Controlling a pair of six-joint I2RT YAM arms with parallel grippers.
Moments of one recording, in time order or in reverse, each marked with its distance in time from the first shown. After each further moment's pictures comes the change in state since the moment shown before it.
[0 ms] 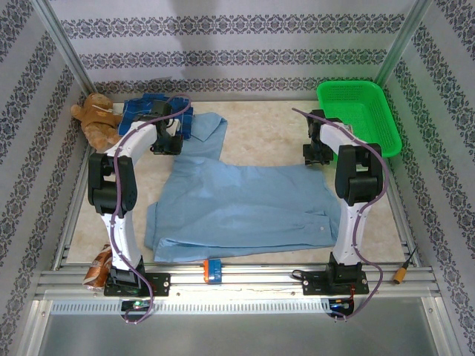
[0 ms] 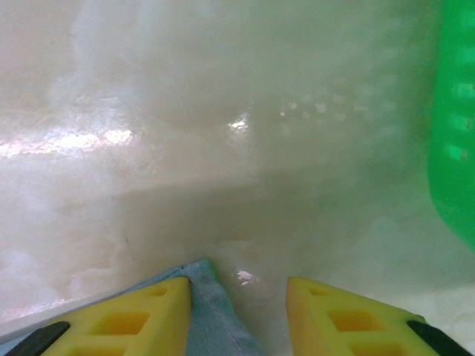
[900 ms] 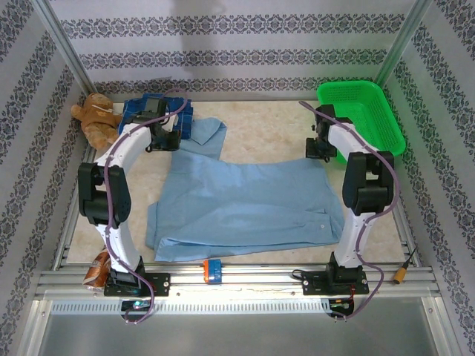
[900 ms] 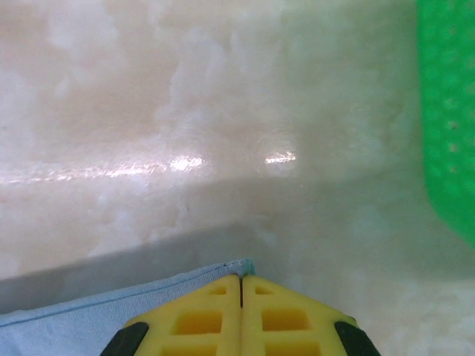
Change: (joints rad) left arm -0.001 -0.144 -0.074 0.053 0.031 0.000; right arm -0.026 -0.169 -0.093 0.083 -0.116 -0.026
